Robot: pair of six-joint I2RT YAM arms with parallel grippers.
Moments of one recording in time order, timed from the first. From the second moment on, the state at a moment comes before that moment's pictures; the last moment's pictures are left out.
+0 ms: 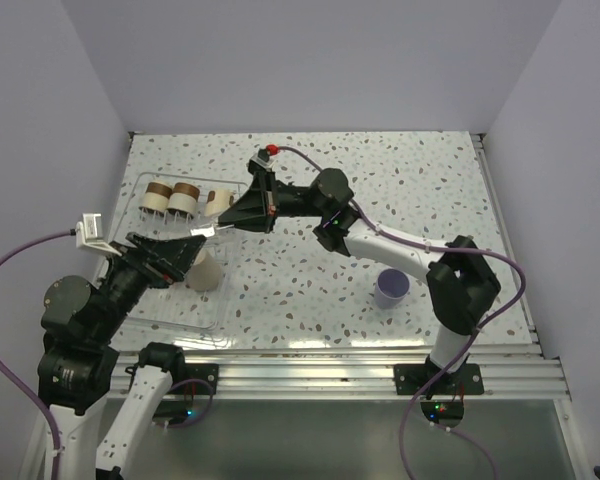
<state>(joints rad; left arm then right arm) -0.17 0.38 1.02 -0.64 0.26 -0.84 0.83 1.78 1.33 0.85 -0.85 1.86</state>
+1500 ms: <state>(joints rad) -0.17 0.66 1.17 -1.26 -0.28 -0.83 0.74 1.58 1.41 -0.23 -0.78 1.01</state>
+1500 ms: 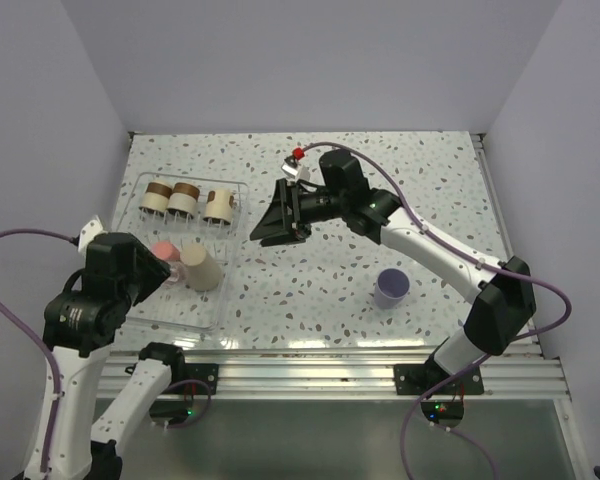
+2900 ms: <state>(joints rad) -0.17 0.90 0.68 -0.93 -0.11 -0.64 0.71 1.58 1.38 -0.37 -0.78 0.88</state>
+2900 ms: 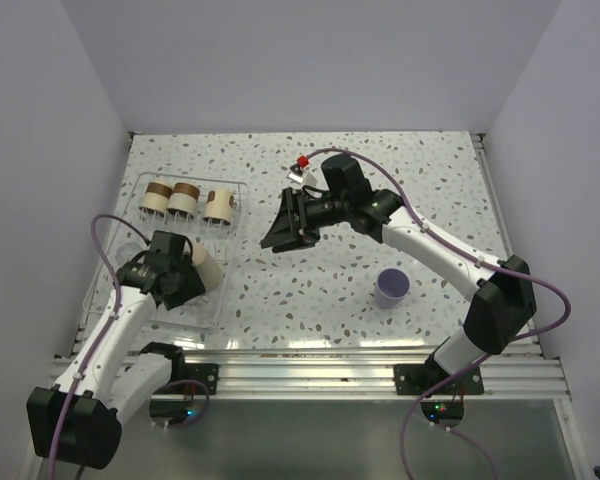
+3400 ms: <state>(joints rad) -0.19 0.87 0.68 -0.92 -0.10 -0.64 0.70 1.58 1.38 -0.43 -0.77 0.84</state>
